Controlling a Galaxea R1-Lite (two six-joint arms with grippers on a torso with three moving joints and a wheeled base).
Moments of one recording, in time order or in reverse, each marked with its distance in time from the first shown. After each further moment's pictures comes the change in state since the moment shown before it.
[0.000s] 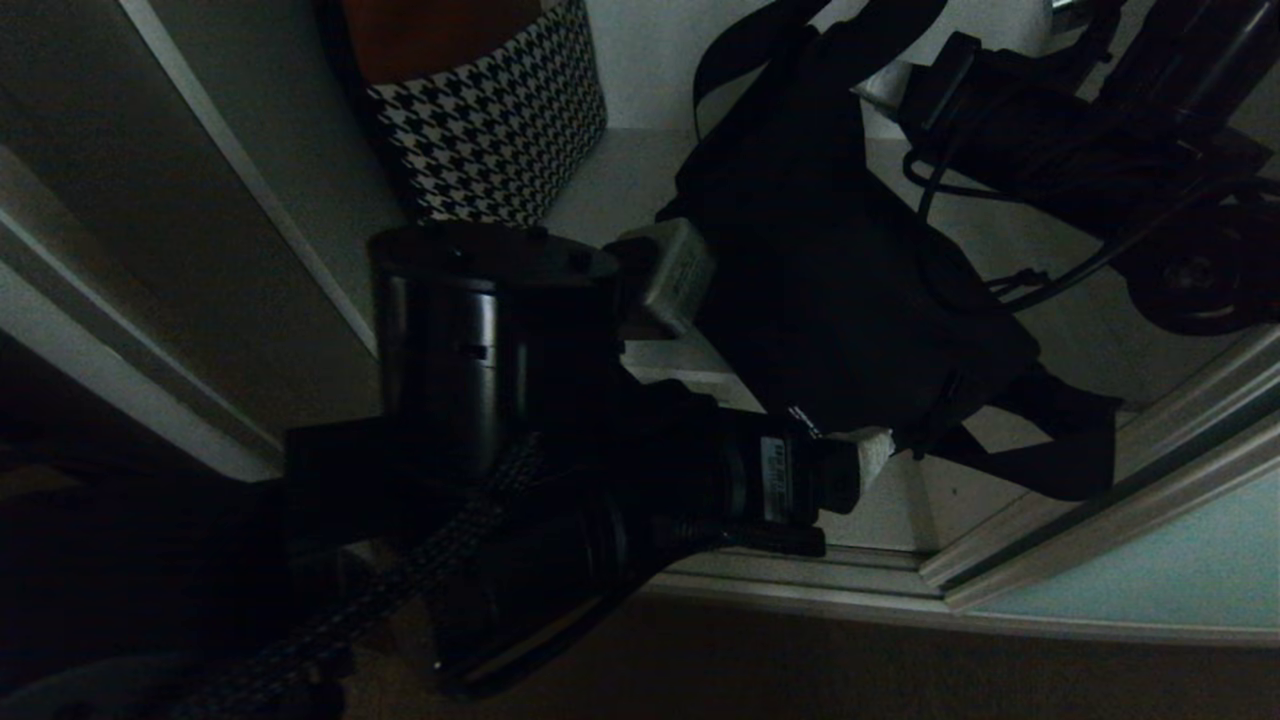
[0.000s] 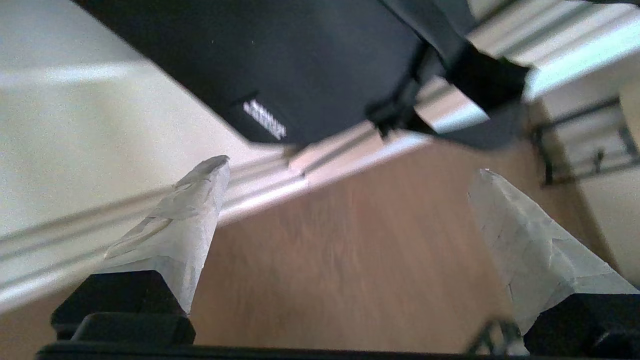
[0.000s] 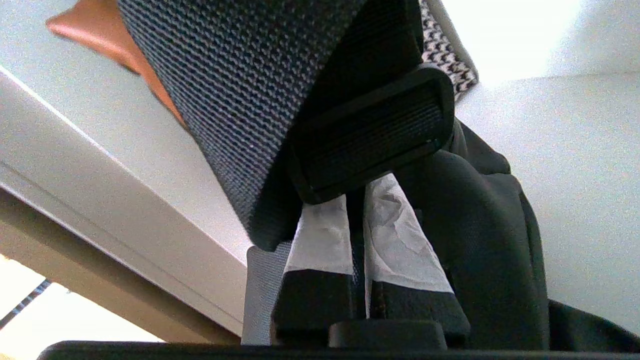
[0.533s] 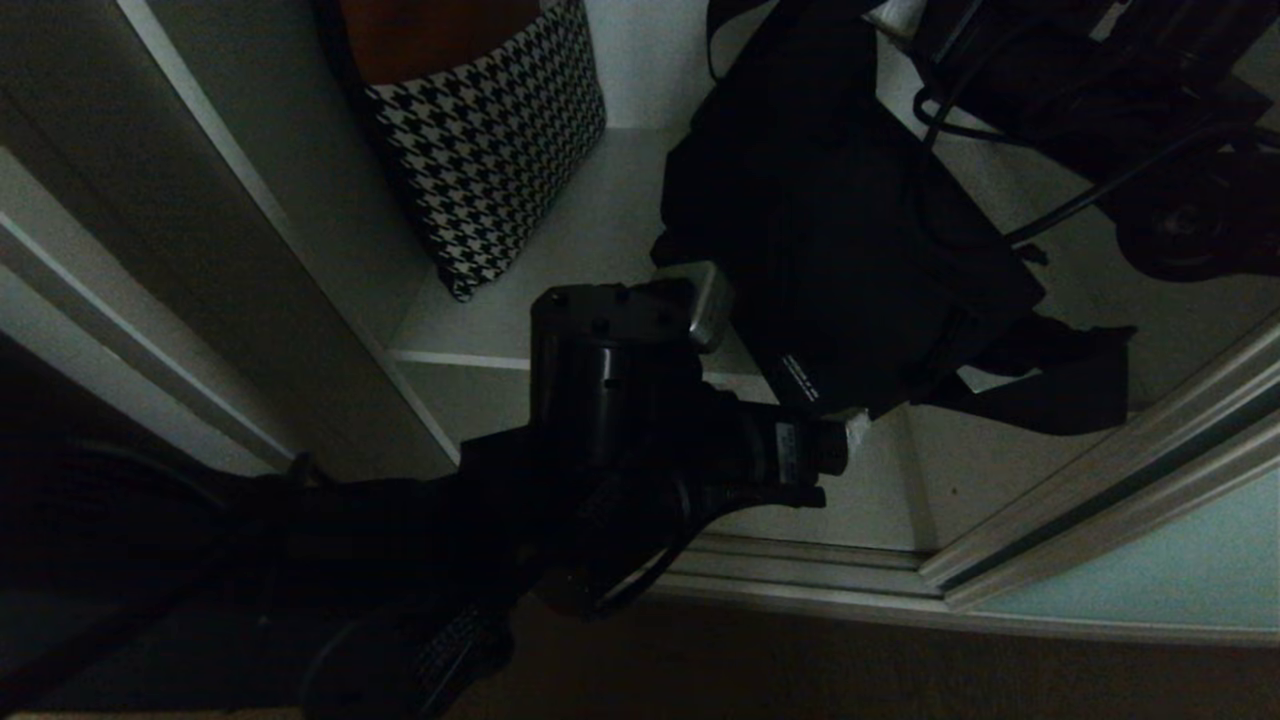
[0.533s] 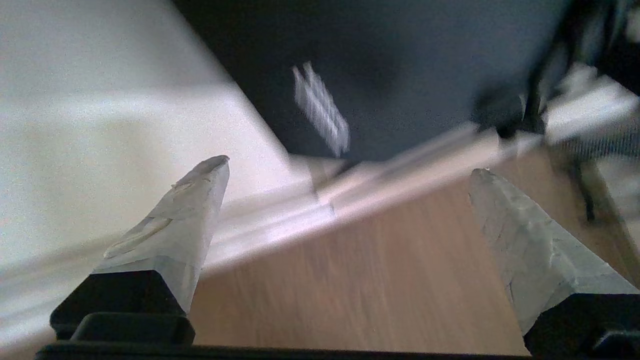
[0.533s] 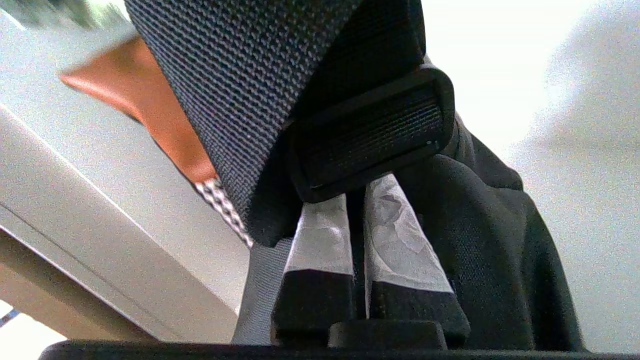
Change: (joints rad) left arm 0.076 0.182 -0.032 -0.198 0.012 0.029; right arm -0.008 0.079 -0.216 0.034 -0.011 0.005
